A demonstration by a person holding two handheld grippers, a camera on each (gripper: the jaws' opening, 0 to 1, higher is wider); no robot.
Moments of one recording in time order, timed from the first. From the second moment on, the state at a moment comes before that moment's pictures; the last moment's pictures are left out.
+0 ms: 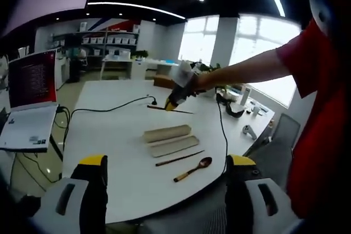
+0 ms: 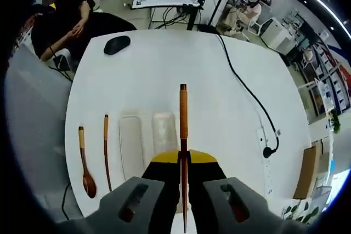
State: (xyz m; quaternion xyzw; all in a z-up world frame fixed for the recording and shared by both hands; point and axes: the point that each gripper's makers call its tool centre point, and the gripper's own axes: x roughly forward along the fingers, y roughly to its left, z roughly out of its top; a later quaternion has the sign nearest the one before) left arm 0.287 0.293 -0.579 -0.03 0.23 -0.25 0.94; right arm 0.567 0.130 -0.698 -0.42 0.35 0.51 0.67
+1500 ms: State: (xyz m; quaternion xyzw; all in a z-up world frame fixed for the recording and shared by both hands) left arm 0.282 0.301 -0.590 -0.02 0.26 -0.22 0.94; right arm 0.562 0.130 -0.787 -0.42 0.37 0.50 0.66
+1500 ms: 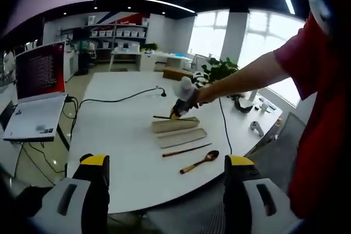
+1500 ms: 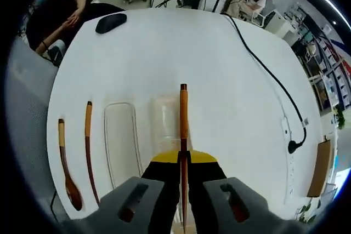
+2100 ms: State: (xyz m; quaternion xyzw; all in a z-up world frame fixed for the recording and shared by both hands) left arm 0.278 0.307 -0.592 -0.03 0.26 -0.21 0.94; right arm 0.555 0.128 -0.804 -0.42 0.40 0.50 0.65
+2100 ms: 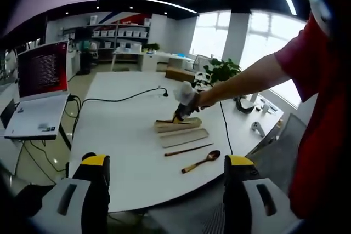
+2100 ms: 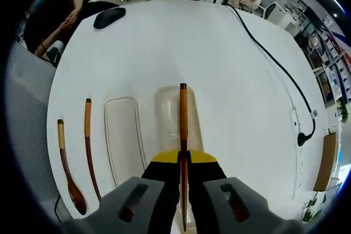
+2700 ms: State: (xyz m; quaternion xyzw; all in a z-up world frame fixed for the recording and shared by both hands) left arm 0.274 0.308 -0.585 -0.03 0.26 -0.20 0.94; right arm 0.558 0.124 -0.814 -0.42 0.41 0.47 0.66
